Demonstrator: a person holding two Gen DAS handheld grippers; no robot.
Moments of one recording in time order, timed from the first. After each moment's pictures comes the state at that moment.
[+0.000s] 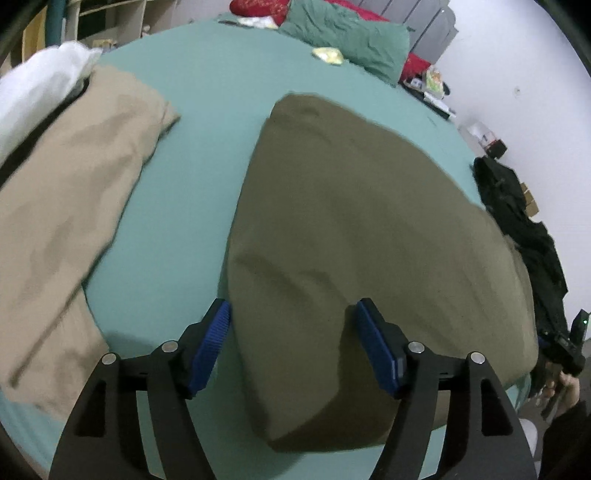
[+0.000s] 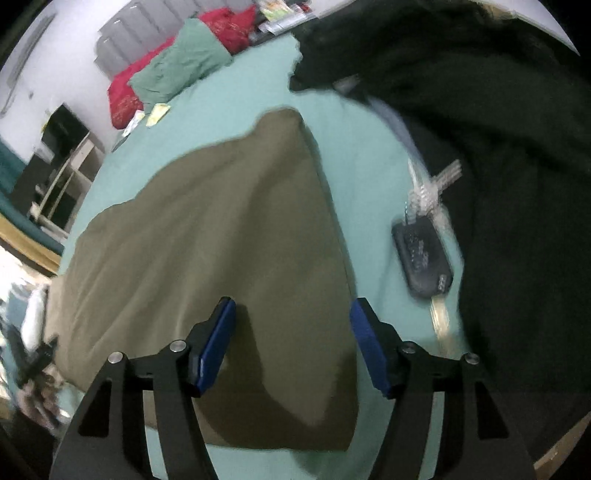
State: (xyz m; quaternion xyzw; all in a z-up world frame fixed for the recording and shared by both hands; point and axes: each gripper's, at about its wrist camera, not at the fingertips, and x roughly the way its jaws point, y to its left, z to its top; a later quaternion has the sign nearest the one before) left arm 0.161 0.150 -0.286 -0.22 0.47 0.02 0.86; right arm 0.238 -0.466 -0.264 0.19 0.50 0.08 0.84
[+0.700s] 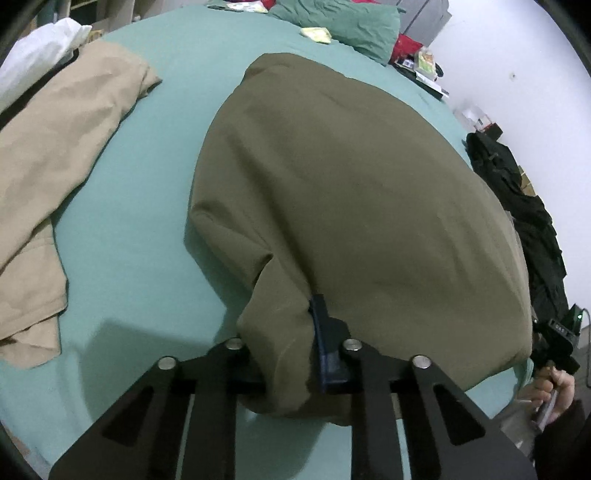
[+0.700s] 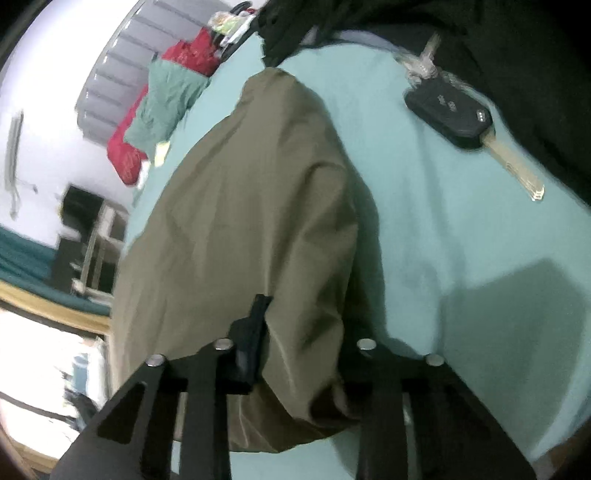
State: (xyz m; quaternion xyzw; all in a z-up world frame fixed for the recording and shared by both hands) left arm 0.136 0.108 -0.306 -0.21 0.49 0.00 0.85; right arm 0.212 -0.433 -0.294 0.34 0.47 0.08 0.81
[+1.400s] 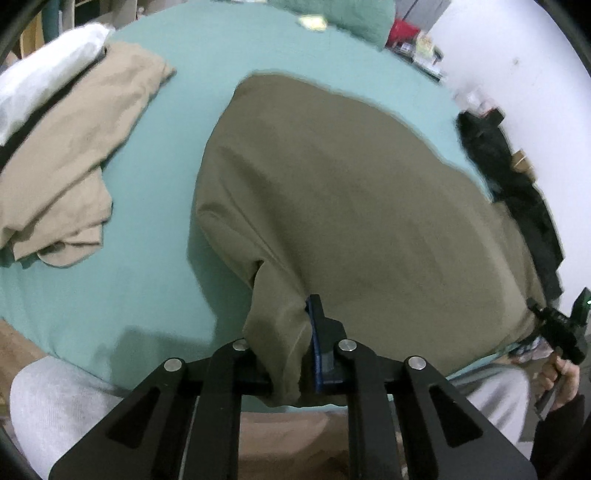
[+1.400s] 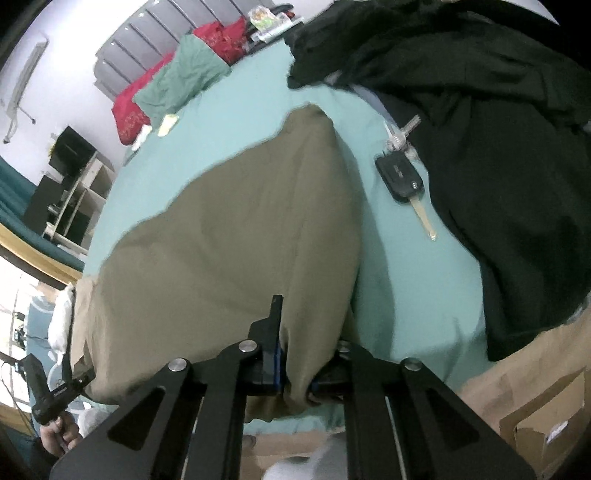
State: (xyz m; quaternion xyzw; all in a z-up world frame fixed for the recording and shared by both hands) left arm 0.081 0.080 -0.269 -0.19 0.54 0.01 0.82; right arm 0.168 -0.457 -0.246 0.21 0.49 0.07 0.84
